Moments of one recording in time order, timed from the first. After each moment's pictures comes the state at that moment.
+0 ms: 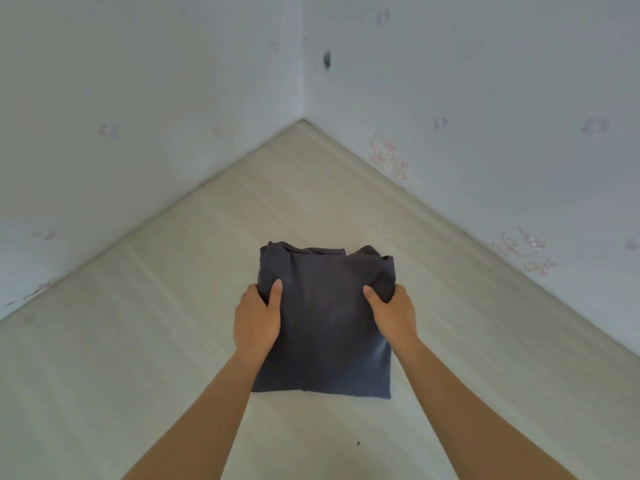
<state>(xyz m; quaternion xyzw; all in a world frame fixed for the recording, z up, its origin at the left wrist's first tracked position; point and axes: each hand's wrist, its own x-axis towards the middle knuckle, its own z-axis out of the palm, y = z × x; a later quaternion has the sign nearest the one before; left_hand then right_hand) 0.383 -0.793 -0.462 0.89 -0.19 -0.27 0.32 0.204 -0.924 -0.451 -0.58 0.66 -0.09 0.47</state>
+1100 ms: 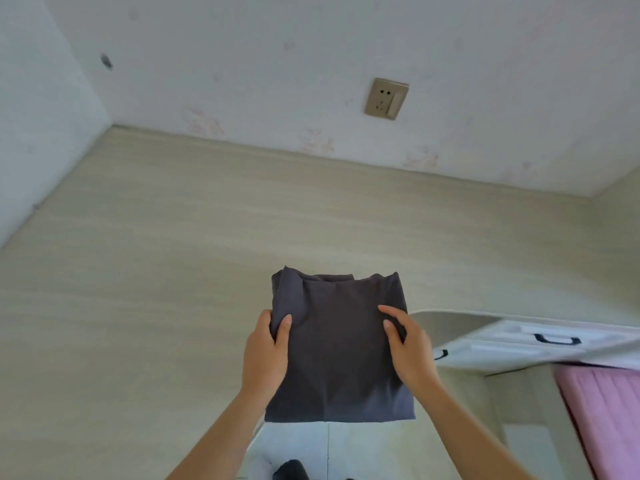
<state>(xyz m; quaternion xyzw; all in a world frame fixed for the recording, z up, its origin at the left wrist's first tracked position) 0.229 -0.584 -0.432 0.68 -0.51 -0.39 0.35 -0.001 -0.566 -0.401 -0.50 0.74 -0.31 0.32</state>
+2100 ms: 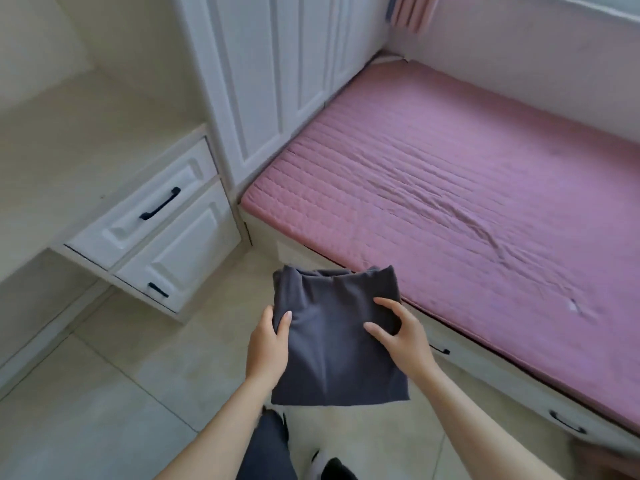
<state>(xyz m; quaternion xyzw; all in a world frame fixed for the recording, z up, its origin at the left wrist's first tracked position) -0.267 -0.148 -0.461 0.37 -0.80 -0.48 0.00 -0.360 0.071 -0.431 -0.07 0.88 -0.43 0.18</state>
